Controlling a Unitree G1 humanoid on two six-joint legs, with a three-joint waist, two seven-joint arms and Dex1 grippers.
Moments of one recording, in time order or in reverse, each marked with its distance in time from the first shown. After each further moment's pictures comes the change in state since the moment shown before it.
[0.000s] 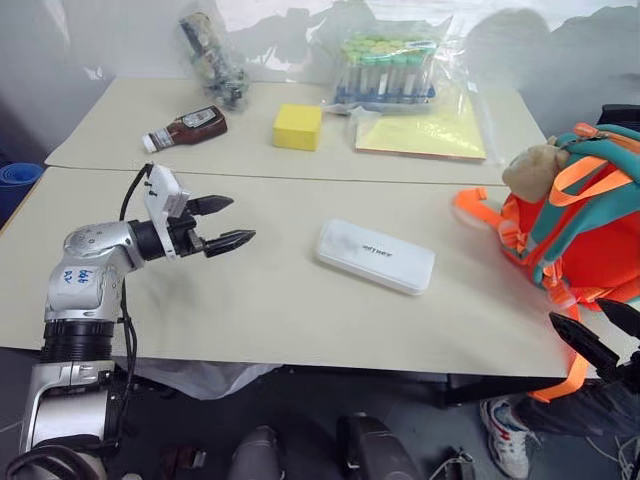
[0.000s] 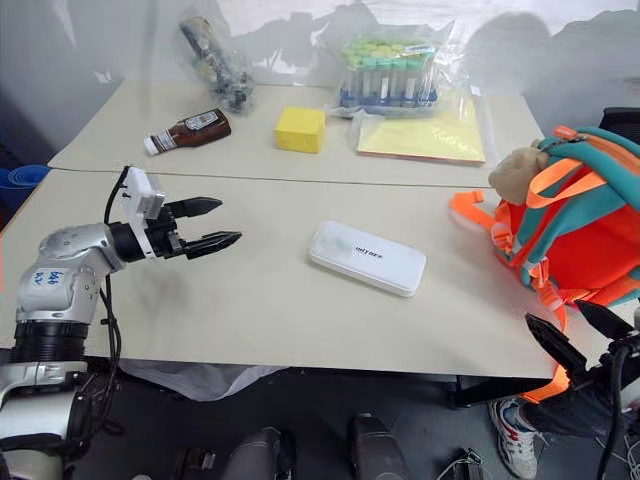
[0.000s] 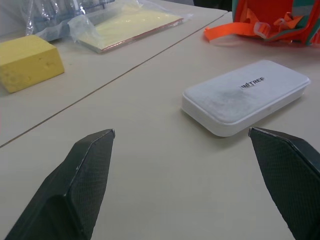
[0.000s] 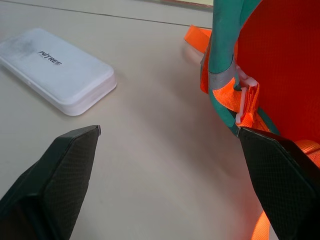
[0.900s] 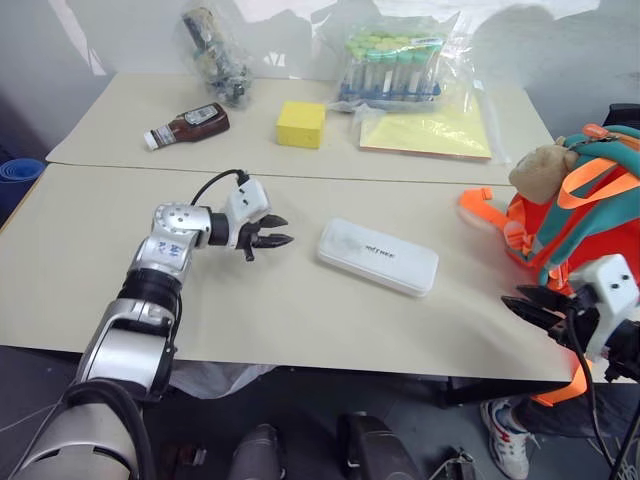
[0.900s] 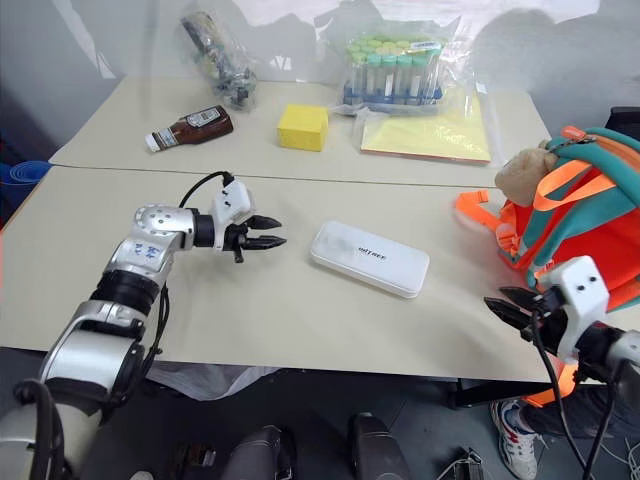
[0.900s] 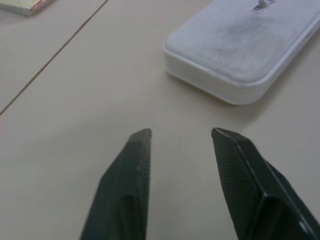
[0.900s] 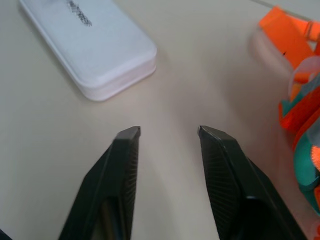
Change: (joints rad) left arm -0.403 -0.213 -0.323 0.640 0.390 -0.431 0.015; right arm -0.328 -0.315 0.464 0.171 -0.238 0.004 0.042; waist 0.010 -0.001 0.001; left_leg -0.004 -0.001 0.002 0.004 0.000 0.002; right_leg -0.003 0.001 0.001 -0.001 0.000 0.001
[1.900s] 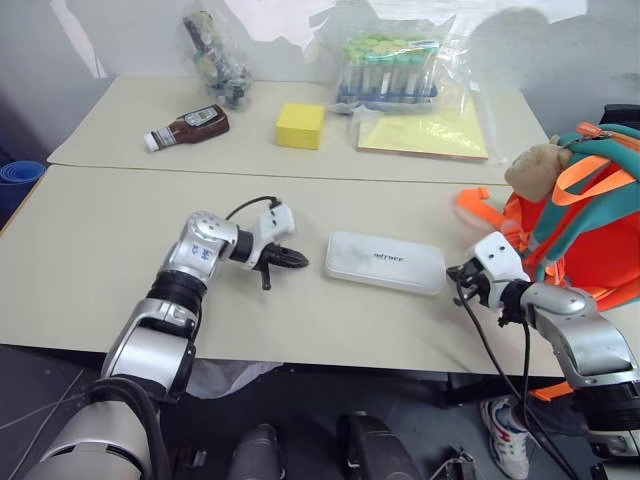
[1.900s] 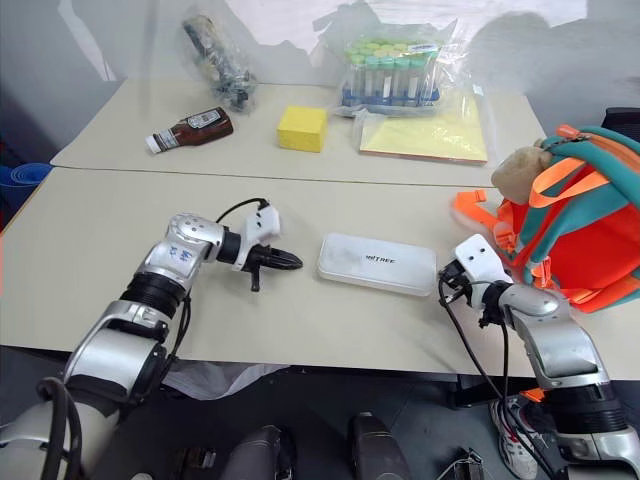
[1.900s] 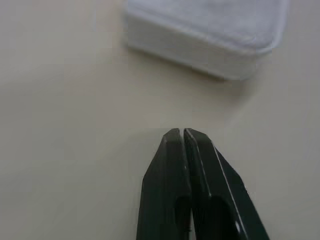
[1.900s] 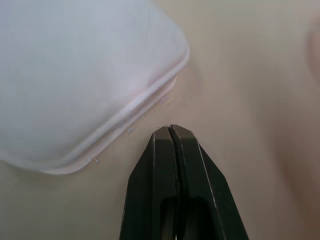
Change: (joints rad) left arm -0.003 -0.046 0.011 -0.019 0.038 0.406 -0.161; right arm -0.403 0.198 0.378 0.267 -0.354 -0.028 -0.155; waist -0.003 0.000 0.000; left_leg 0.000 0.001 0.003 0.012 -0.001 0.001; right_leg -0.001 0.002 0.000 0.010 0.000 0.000
